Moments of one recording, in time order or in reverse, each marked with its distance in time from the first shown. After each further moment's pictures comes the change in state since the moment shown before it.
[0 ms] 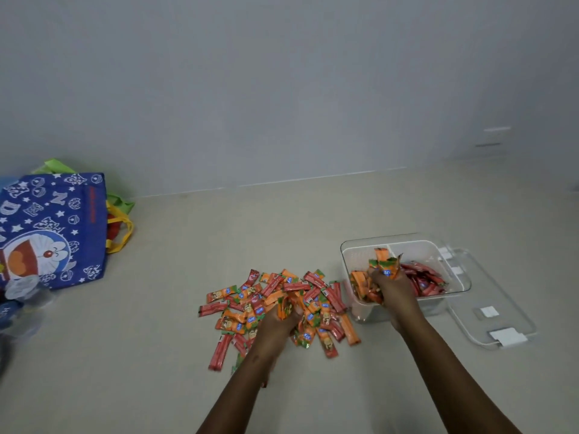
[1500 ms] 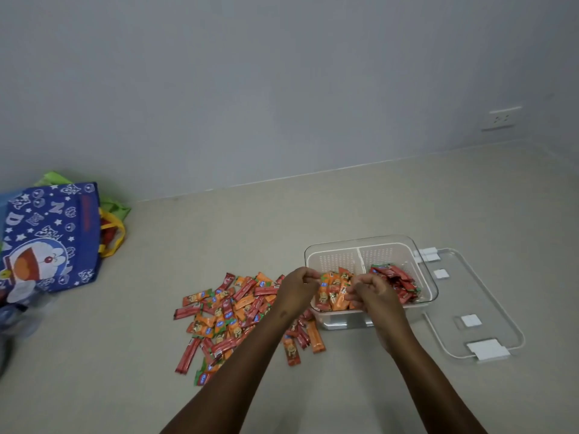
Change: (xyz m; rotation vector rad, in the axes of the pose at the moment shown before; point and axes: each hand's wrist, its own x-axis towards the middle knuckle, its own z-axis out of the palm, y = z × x) left_hand 0.067 0.087 0.153 0.401 0.090 0.083; right_hand 0.027 -0.014 -0.083 0.137 -0.246 -0.054
